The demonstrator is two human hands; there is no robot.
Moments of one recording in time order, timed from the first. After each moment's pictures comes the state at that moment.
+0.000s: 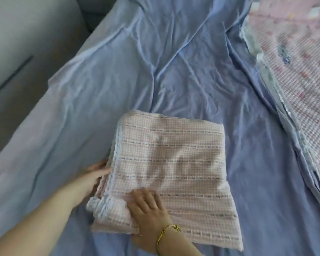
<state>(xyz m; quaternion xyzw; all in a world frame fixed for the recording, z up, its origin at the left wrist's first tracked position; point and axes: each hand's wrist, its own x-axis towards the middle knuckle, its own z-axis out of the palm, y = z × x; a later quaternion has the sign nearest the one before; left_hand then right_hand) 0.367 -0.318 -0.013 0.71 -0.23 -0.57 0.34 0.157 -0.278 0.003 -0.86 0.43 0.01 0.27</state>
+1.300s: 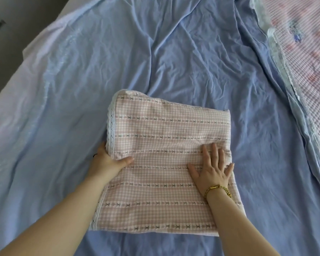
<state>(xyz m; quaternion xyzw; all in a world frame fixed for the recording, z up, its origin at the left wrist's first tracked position) 0.316 -0.338 -0.030 0.81 -0.36 -0.41 0.21 0.062 -0.352 -0.033 -0.63 0.73 0.09 0.25</state>
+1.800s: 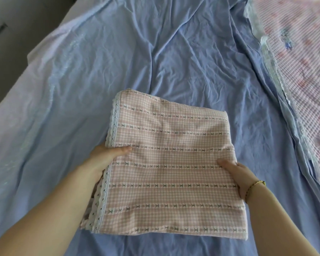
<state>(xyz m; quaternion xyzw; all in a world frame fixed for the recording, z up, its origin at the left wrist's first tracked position) 0.326 -0.347 0.023 0.72 -0.22 -0.59 0.28 0.013 -0.361 0.020 -0.24 0.74 -0.20 0.60</state>
